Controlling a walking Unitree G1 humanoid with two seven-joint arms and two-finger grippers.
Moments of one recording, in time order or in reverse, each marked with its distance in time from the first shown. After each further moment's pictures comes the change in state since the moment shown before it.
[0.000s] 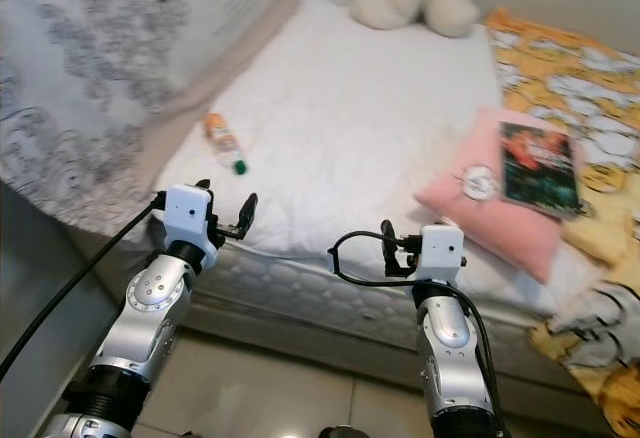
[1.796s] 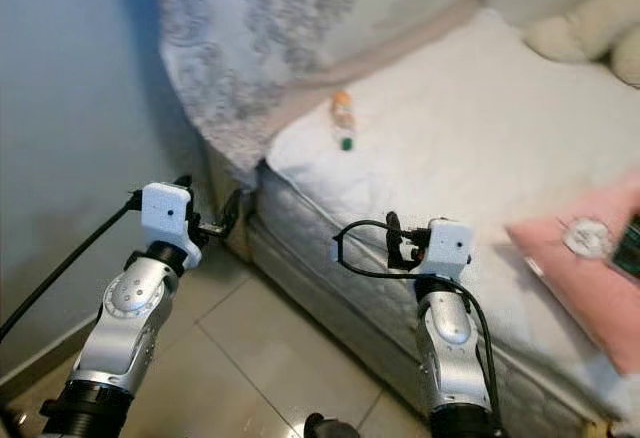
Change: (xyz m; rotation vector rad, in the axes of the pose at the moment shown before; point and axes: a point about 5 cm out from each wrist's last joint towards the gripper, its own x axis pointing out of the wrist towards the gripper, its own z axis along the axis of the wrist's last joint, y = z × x) left arm -0.013 0.011 0.012 0.008 -0.041 0.020; right arm 0.001 -0.004 0.007 0.074 -0.033 -0.060
